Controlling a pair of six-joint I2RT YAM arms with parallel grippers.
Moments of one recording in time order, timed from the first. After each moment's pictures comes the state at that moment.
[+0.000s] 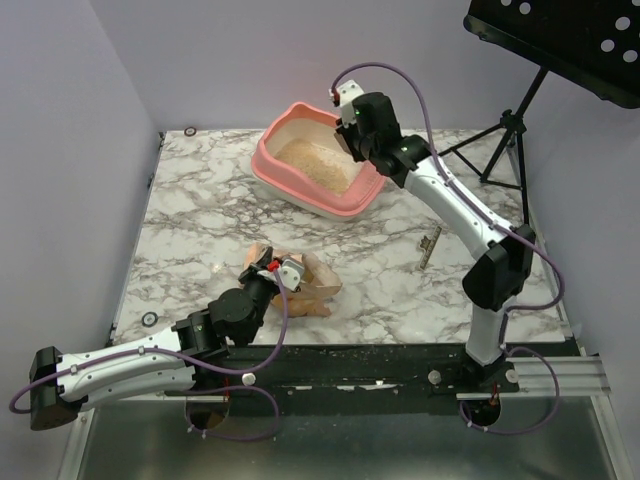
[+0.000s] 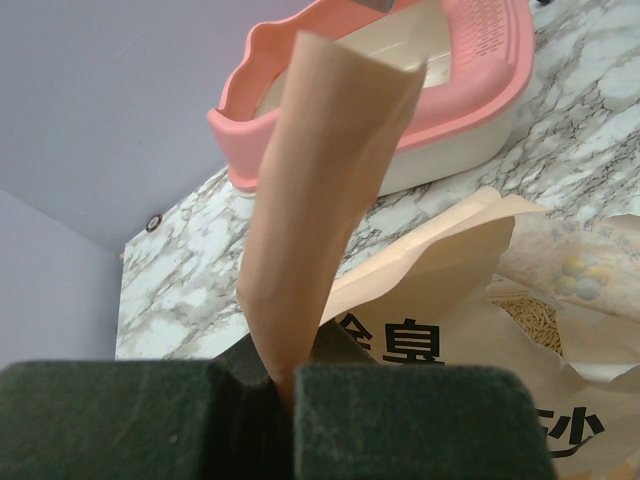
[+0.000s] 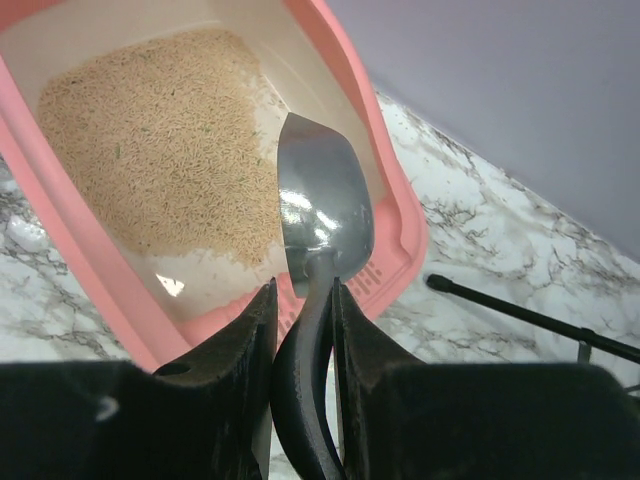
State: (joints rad) left arm -1.21 0.59 0.40 0.17 -0.87 0.50; right arm 0.62 1.95 1.99 -0.54 0.28 -0.21
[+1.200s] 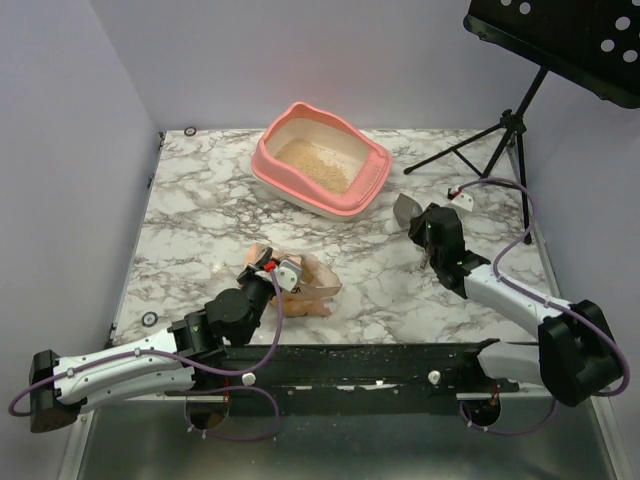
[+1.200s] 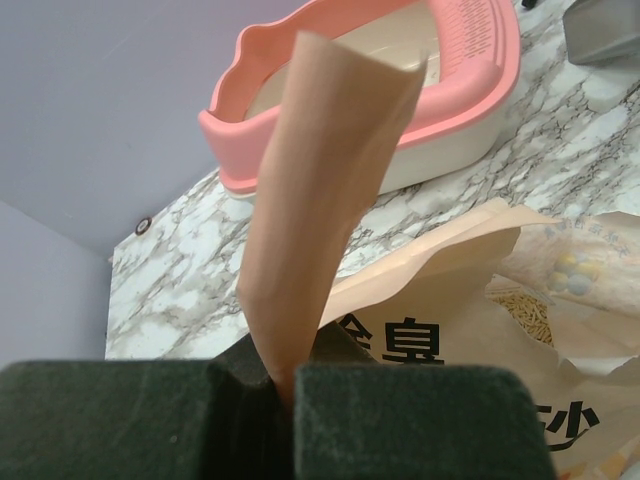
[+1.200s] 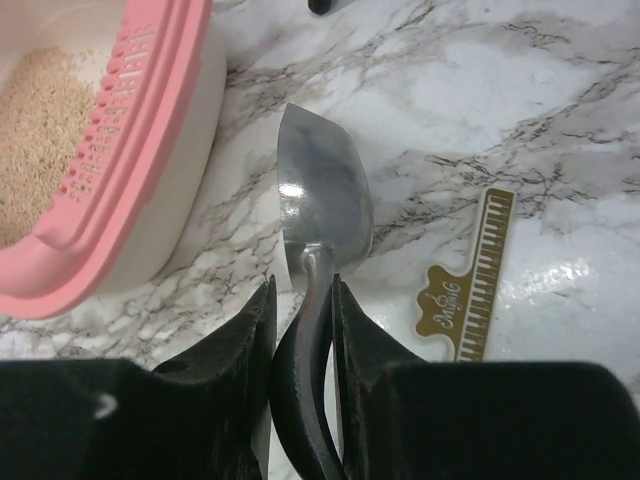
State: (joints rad) left arm -1.20 0.55 0.40 0.13 -0.84 0.47; right arm 0.44 1.21 0.58 0.18 0.45 0.58
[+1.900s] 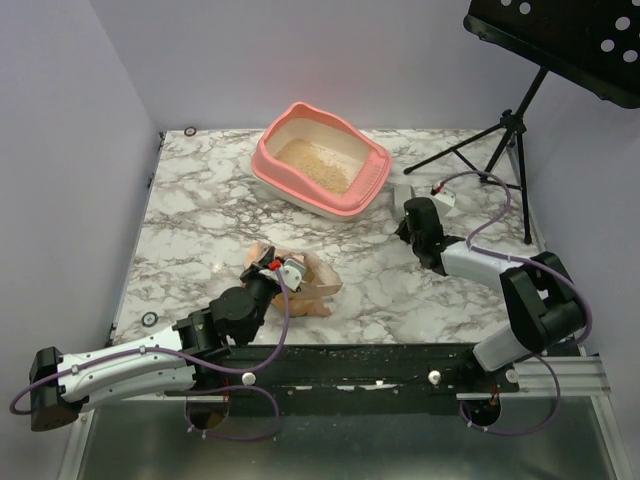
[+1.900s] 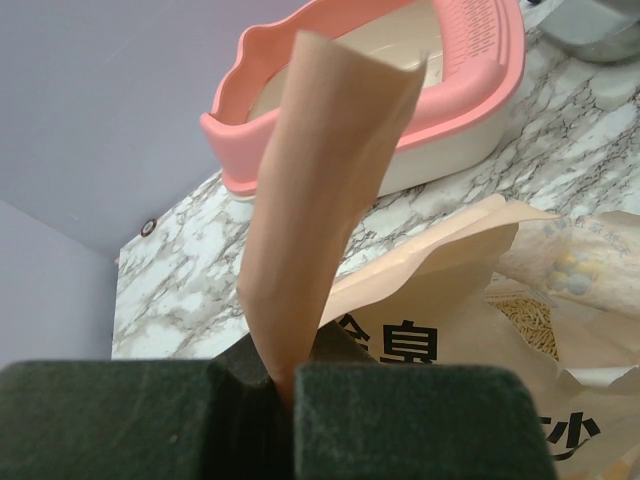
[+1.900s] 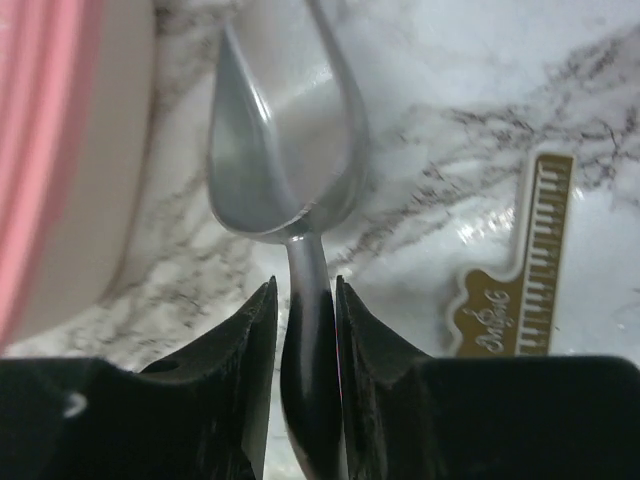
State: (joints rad) left arm -1.20 0.60 0.41 0.17 -0.84 0.48; right arm 0.44 1.53 0.74 0.20 0.47 0.71
